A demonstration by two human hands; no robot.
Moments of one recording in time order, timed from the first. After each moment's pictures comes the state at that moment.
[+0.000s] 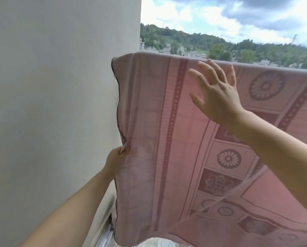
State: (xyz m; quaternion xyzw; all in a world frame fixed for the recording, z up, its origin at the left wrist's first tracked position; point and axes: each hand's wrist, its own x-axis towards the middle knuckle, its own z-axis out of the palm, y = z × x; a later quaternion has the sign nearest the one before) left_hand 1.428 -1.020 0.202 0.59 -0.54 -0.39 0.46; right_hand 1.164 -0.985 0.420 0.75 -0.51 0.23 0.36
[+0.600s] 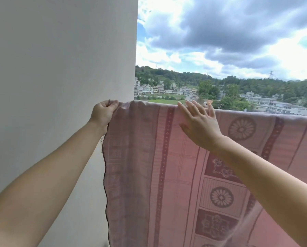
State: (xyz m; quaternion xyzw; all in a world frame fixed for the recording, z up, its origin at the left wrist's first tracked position) left_hand 1.444 -1.051 0.453 0.38 -0.51 -0.39 0.67; right_hand 1.167 -0.999 0.452 0.74 -0.55 0.21 0.33
